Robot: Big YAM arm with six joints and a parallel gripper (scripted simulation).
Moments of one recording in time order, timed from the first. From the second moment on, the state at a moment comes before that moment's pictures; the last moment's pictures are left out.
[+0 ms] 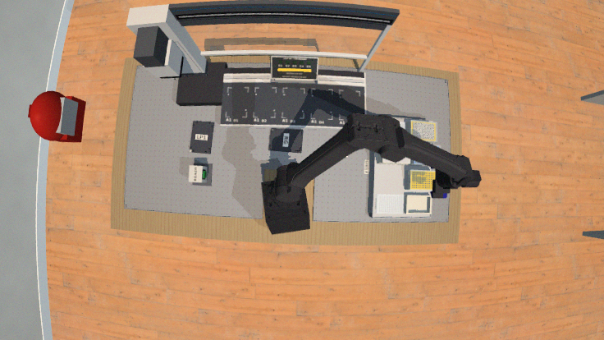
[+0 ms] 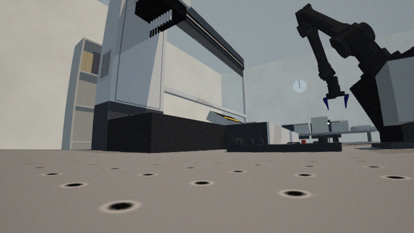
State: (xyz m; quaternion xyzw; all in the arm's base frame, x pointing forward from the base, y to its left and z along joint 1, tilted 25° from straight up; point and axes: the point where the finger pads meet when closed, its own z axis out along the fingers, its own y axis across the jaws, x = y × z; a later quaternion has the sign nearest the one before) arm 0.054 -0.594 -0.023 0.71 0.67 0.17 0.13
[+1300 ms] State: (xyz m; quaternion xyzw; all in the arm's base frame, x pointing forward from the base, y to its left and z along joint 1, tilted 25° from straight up) arm 0.137 -0.595 0.009 0.70 0.68 0.18 0.12
